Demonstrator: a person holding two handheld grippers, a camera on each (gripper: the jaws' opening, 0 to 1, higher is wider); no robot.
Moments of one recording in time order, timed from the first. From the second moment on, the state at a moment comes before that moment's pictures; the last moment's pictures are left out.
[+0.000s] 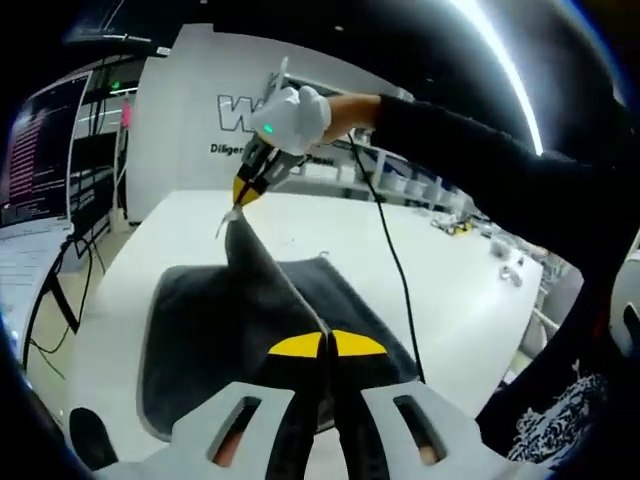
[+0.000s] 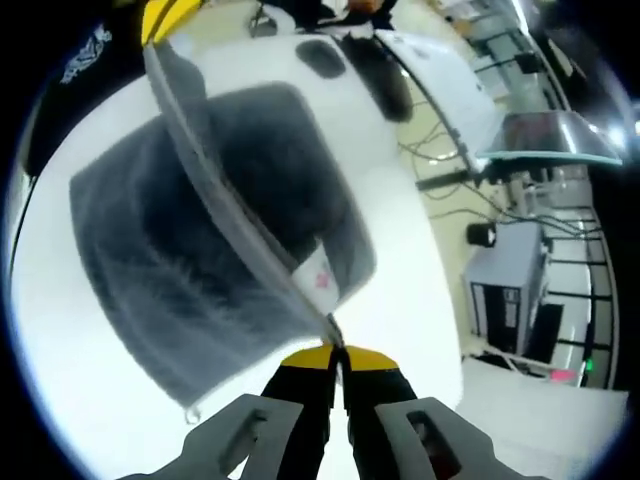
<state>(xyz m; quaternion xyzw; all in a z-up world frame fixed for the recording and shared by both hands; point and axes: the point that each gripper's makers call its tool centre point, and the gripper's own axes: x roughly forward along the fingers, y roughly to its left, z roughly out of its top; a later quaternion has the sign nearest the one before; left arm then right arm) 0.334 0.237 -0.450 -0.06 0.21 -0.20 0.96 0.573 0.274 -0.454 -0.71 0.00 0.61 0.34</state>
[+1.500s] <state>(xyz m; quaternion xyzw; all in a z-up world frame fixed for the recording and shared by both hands) 0.321 0.157 -0.440 -0.03 0.20 -0.26 0.94 0.567 0.208 -0.435 -0.72 0.00 0.58 0.38</state>
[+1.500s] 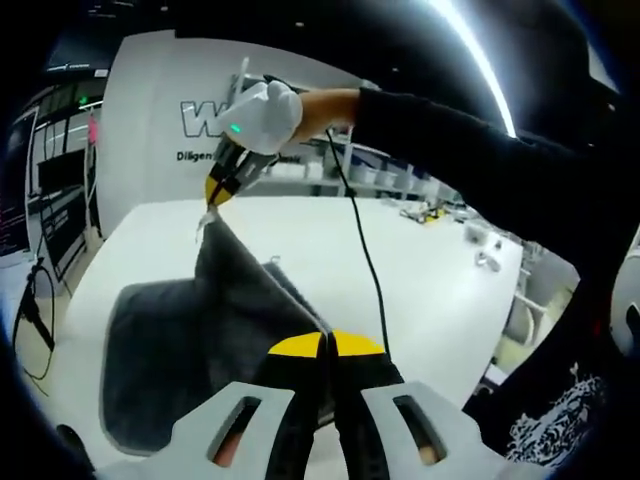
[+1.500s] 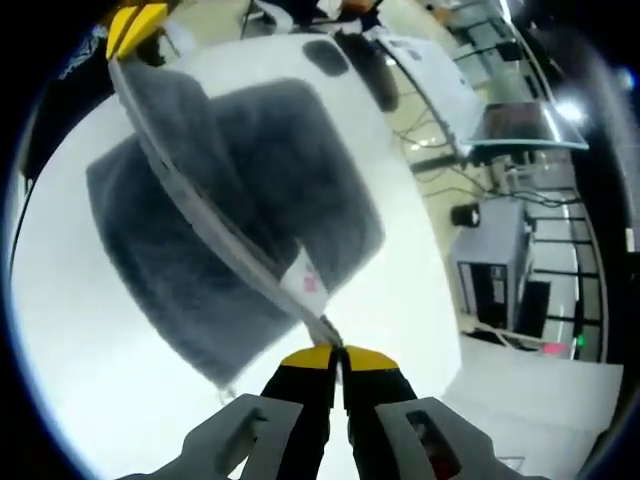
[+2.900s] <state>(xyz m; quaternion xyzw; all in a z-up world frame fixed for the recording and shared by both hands) 0.321 0.090 -0.430 -0.01 0.18 -0.32 0.93 0.562 0.137 -0.418 -0.72 0.01 0.56 0.41</state>
